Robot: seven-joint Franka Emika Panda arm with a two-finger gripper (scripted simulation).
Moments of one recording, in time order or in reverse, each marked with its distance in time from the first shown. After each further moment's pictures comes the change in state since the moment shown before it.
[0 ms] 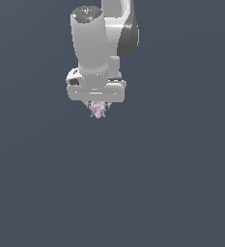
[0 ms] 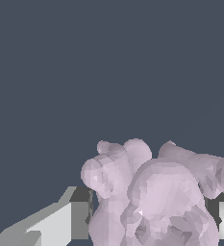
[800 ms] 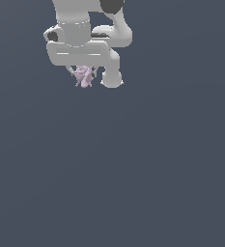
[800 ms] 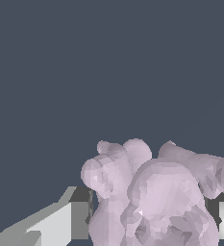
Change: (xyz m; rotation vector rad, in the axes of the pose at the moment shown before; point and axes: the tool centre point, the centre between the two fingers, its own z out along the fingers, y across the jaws) arm -0.065 0.054 -0.099 0.000 0.001 0.001
